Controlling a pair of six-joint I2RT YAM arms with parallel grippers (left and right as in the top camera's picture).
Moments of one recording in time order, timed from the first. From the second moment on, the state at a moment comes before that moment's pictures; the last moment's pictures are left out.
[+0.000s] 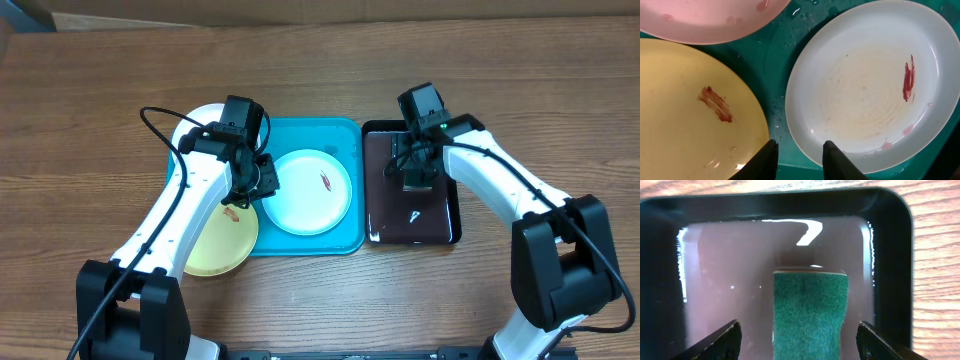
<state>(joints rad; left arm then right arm) -0.23 1.64 1.21 -0.97 0.05 -0.52 0.35 1.86 1.28 -0.67 0.16 0.38</state>
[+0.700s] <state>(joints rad) -0.23 1.64 1.21 -0.97 0.05 -0.52 0.34 1.86 1.20 -0.60 0.16 0.40</state>
